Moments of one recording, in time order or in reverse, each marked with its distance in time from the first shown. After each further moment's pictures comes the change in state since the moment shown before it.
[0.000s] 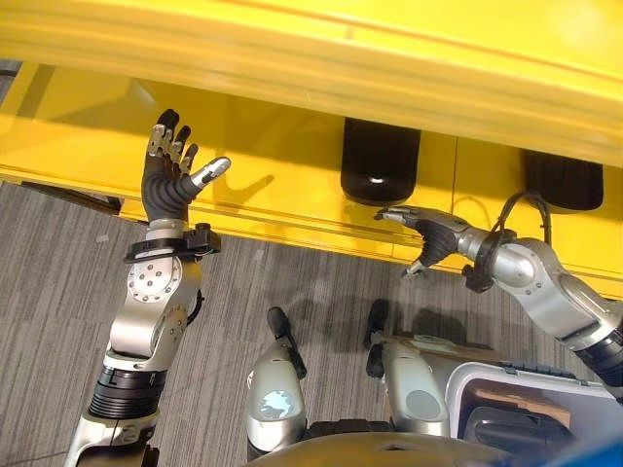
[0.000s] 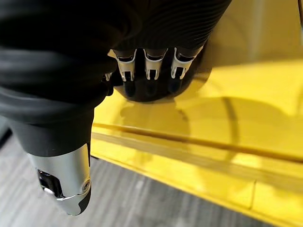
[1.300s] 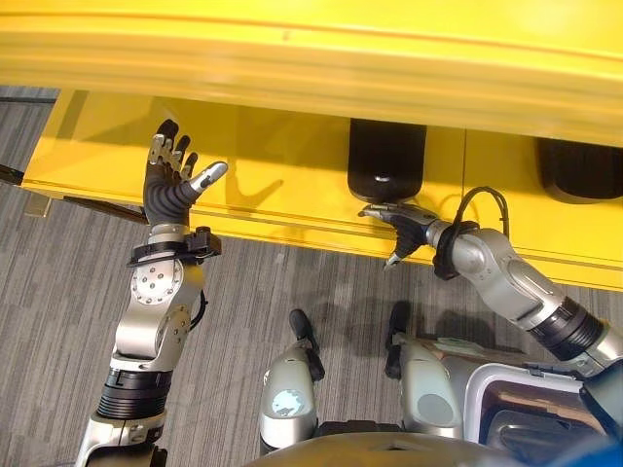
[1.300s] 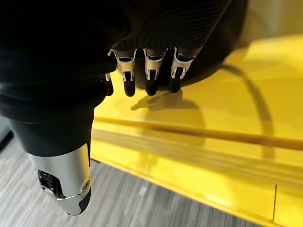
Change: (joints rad) left arm 0.005 -0.047 0.023 0.036 -0.004 0.004 -0.017; right arm -0.188 0.177 0.157 0.181 -0.115 0.121 -0.028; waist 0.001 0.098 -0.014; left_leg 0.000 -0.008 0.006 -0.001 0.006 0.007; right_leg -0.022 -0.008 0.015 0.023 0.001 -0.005
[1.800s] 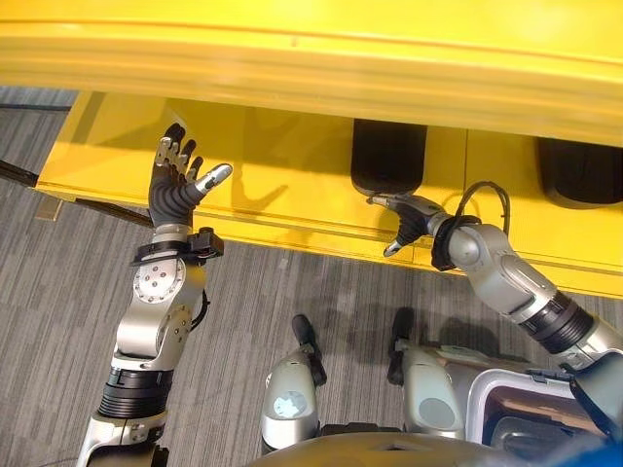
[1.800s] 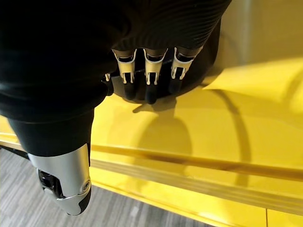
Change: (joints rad) left arm -0.005 -0.005 0.000 0.000 0.000 0.044 -0.005; right arm -0.008 0.008 -0.003 0.007 0.000 0.094 -0.038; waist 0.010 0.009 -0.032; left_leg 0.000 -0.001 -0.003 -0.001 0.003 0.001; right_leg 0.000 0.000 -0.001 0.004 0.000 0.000
